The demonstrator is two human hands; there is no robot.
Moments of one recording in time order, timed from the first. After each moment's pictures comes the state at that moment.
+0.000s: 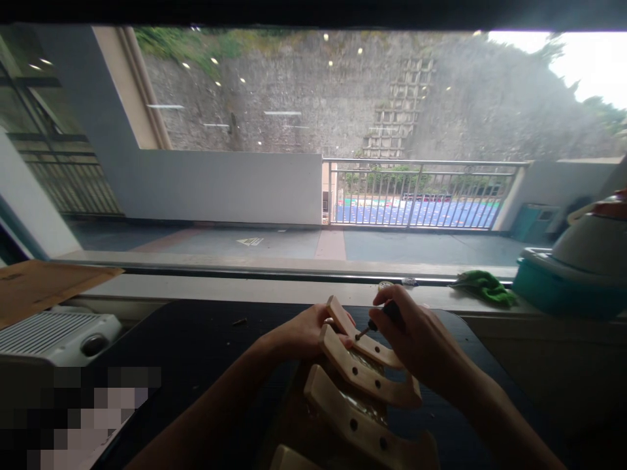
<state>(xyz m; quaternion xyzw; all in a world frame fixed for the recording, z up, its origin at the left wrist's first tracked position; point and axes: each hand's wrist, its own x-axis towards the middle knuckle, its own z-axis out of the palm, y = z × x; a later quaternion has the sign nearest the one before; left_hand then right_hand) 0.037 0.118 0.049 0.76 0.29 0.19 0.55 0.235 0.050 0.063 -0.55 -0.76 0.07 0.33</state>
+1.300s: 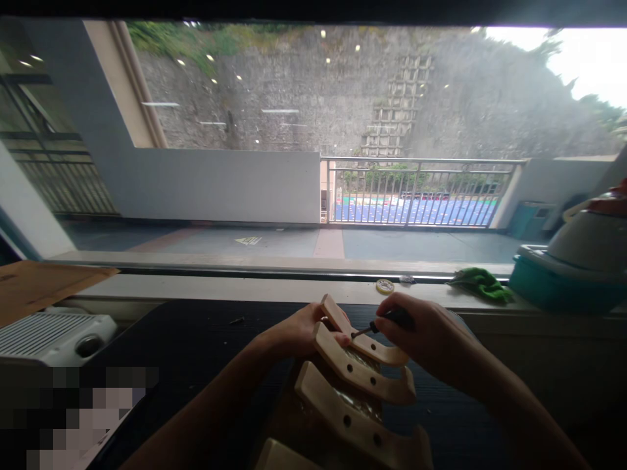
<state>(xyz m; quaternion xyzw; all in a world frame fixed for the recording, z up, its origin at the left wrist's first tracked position) 0.036 0.118 0.051 0.75 0.30 0.18 0.57 0.252 0.048 0.069 -0.58 -0.75 0.11 0.29</state>
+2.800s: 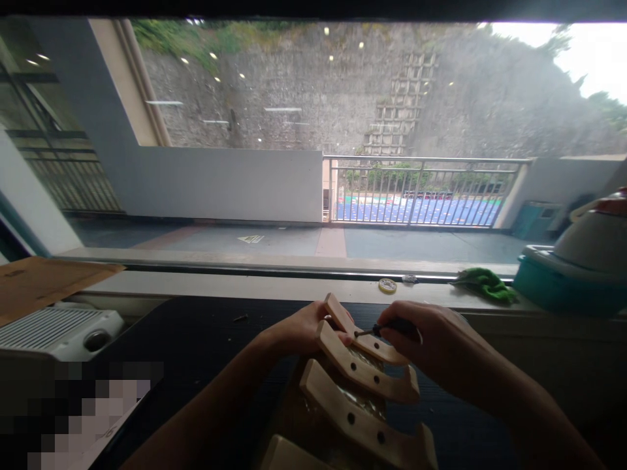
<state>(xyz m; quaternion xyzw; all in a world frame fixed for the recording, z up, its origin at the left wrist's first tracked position) 0.037 0.118 0.052 0.75 0.30 0.19 0.55 0.252 0.037 0.079 -0.56 -0.79 0.09 0.23</state>
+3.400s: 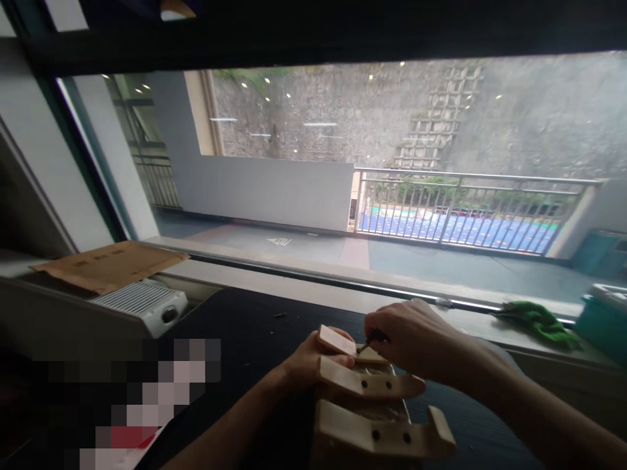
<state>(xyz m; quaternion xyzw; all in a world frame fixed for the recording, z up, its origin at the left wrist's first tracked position) -0.008 0.087 -0.004 0.59 0.37 0.37 0.62 0.181 0.069 0.110 -0.43 -0.90 -0.01 0.05</state>
